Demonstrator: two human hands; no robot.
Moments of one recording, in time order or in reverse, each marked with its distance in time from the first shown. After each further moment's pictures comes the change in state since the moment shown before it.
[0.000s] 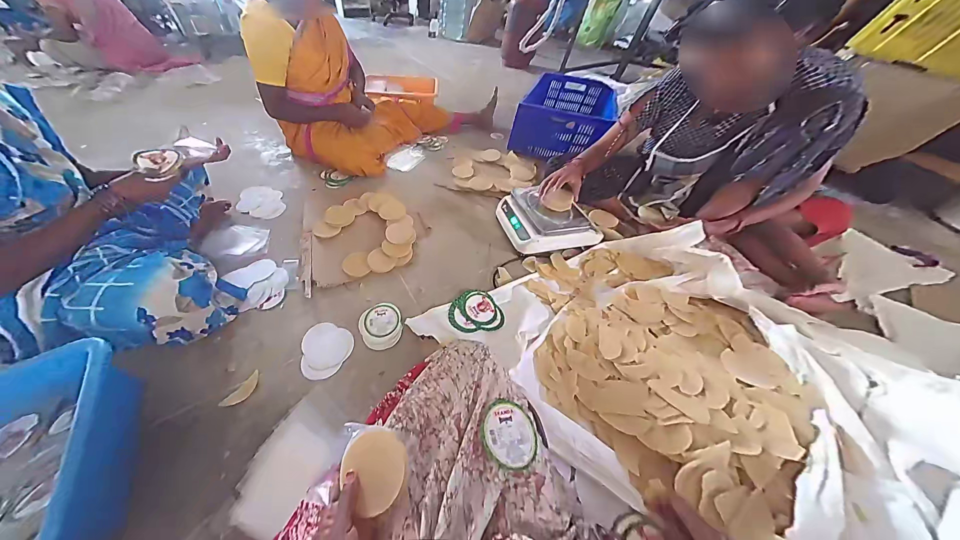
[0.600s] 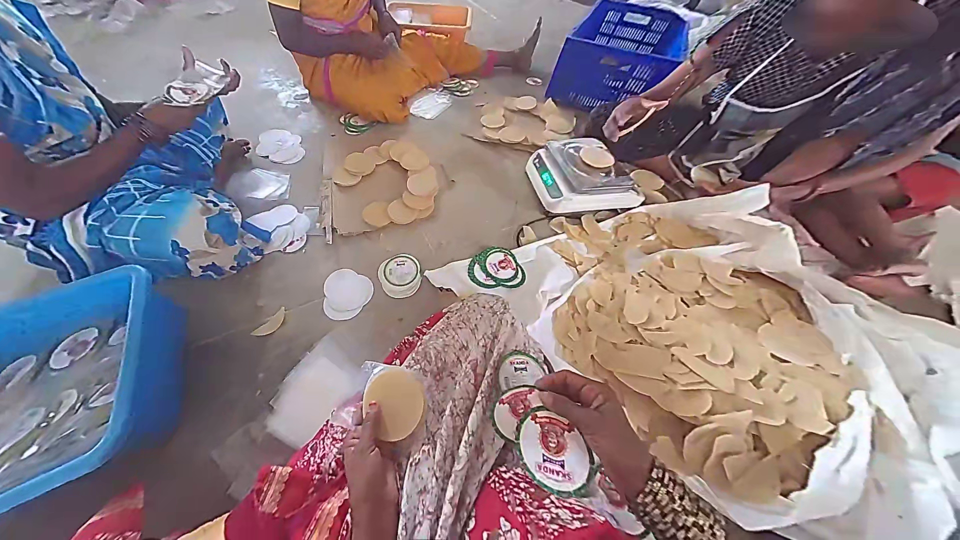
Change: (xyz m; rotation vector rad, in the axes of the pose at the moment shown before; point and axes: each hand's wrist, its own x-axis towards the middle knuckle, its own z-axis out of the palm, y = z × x) left_hand -0.010 0.006 0.010 -0.023 0.074 -0.017; right_hand 0.052 -0.163 0.032 0.859 -0.194 -0.015
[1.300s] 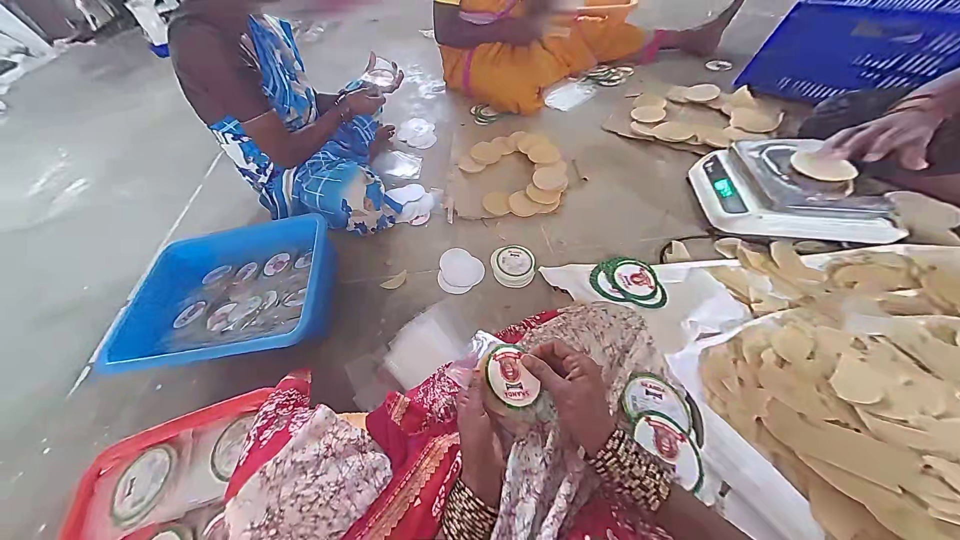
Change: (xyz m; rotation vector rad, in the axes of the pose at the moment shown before) left_hand -0.005 0.005 -0.002 -0.203 -0.097 -0.003; right_hand 0.032 0.006 0.171 -0.078 -0.242 -0.325
